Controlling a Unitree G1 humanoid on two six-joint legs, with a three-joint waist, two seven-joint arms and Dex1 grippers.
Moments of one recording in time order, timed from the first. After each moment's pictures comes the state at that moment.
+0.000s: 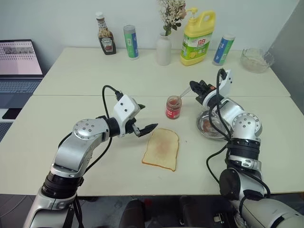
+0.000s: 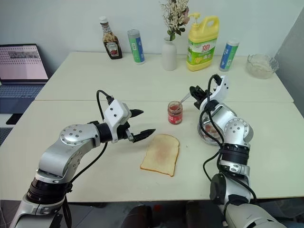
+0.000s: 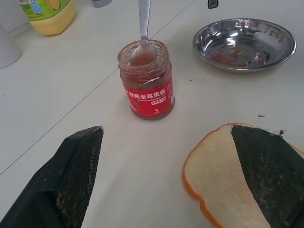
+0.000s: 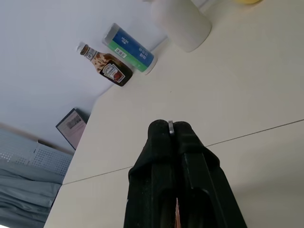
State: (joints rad) left arm -0.43 0.62 -0.09 -0.34 -0.30 0.62 -0.73; right arm -0.82 -0.08 -0.43 0.18 0.77 0.88 0.02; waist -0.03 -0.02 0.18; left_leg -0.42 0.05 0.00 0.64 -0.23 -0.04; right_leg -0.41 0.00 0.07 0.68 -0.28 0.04
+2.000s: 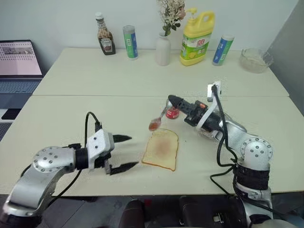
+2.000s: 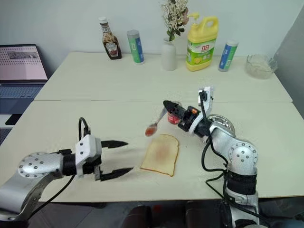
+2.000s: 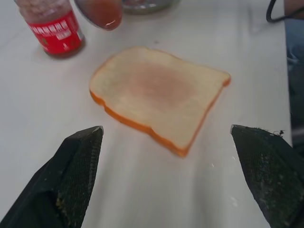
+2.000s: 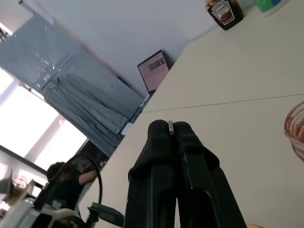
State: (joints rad) left arm 0.08 0.90 0.12 -0.48 -0.44 0.35 -1.07; right arm -0.48 -0.18 -0.12 -0.33 1.11 0.99 0.10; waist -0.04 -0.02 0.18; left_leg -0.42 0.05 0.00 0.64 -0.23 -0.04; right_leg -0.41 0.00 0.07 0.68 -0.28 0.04
